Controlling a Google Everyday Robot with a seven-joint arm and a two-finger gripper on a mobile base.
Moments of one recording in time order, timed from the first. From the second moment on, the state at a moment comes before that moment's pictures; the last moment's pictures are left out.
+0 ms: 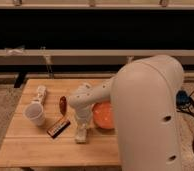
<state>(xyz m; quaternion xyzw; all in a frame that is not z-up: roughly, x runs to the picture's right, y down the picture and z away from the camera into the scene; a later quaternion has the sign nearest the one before) -0.057 0.214 0.809 -0.31 0.21 0.53 0.76</state>
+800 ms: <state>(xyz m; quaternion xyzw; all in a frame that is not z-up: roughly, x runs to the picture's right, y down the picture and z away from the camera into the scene) -0.107 0.206 0.808 -0.31 0.19 0.49 0.80</state>
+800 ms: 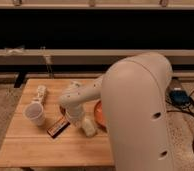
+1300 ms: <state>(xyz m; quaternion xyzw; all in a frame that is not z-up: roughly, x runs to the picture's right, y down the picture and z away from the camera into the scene) -0.133 0.215 0.784 -0.30 0.17 0.44 0.83</state>
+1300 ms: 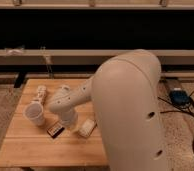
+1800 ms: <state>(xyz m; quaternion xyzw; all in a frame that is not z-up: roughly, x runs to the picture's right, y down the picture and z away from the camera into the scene) -0.120 0.200 0.753 -0.29 0.15 0.44 0.84</state>
